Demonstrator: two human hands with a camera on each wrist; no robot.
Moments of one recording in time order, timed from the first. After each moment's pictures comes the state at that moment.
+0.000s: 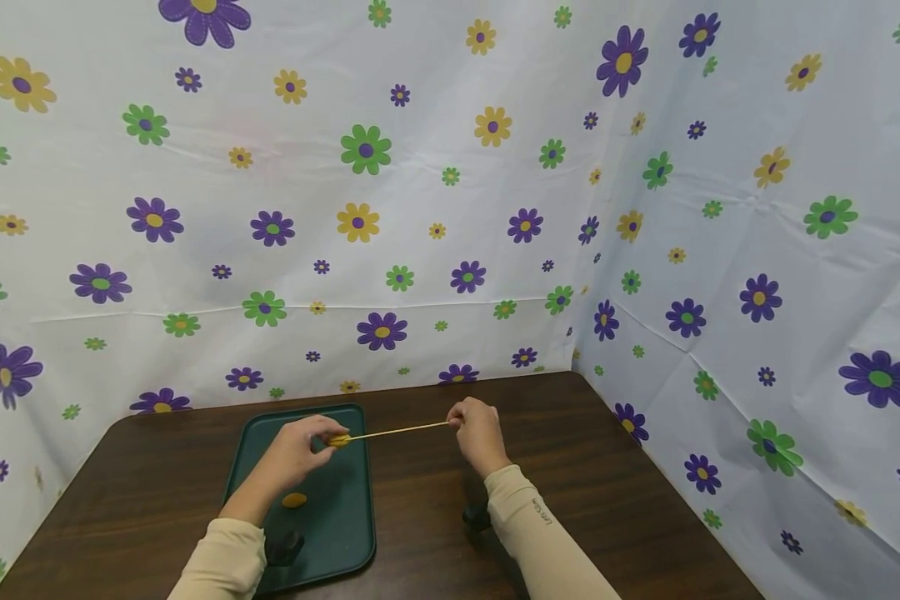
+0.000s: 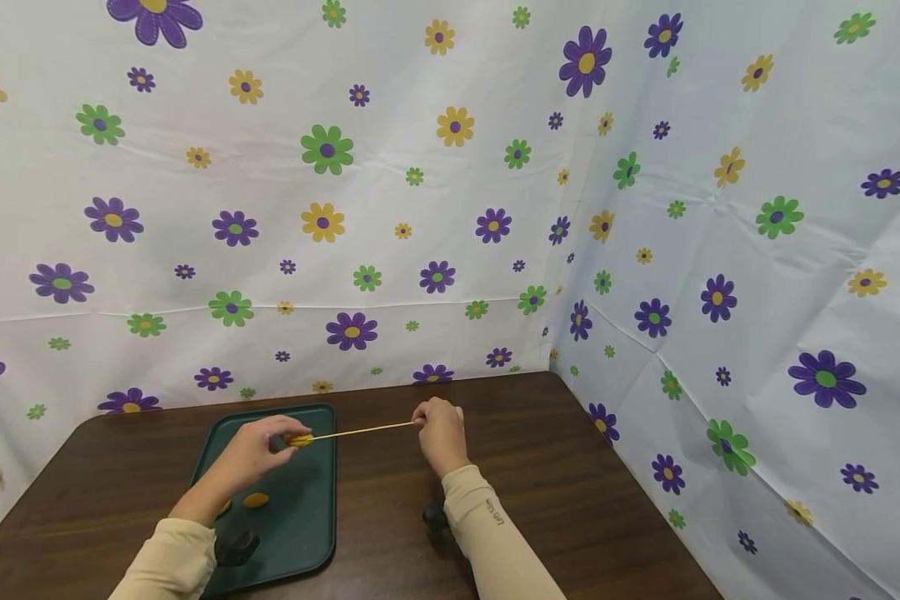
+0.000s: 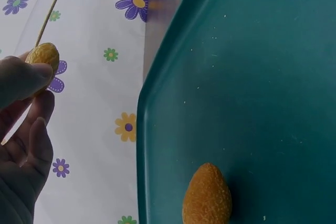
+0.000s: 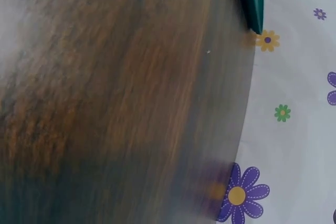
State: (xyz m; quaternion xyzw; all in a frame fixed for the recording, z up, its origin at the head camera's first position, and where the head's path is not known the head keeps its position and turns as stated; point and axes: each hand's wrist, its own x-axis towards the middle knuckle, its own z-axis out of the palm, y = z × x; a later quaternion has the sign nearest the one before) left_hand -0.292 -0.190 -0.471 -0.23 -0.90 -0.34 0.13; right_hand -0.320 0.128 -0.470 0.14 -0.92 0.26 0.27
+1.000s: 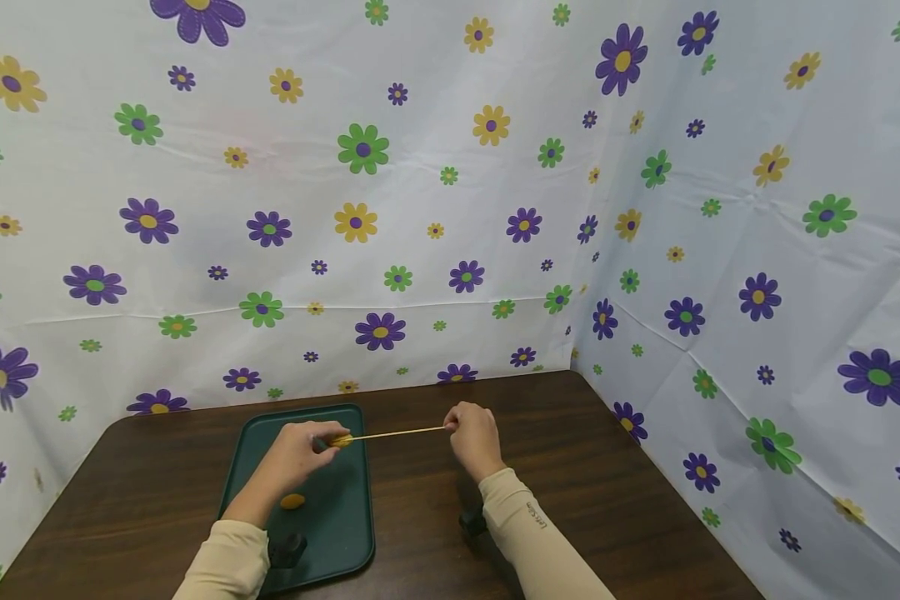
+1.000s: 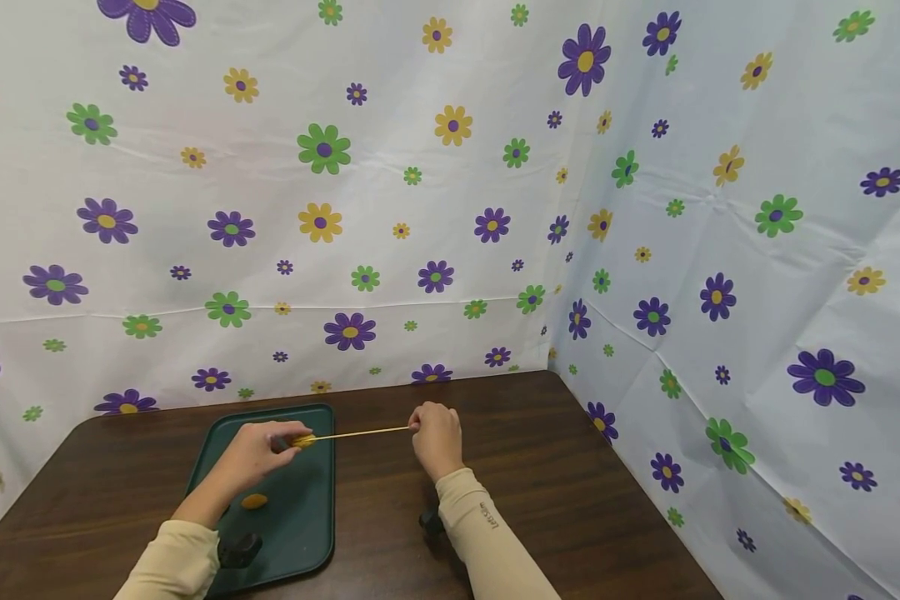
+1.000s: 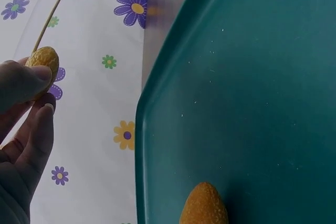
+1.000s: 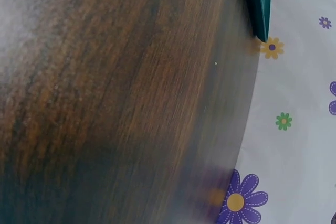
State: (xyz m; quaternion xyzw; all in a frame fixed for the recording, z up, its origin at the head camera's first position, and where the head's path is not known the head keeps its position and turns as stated) left_hand -0.293 -0.187 -0.469 -0.21 -0.91 -0.35 0.10; right_hand -0.315 0.119 -0.469 0.11 -0.93 0.22 0.27
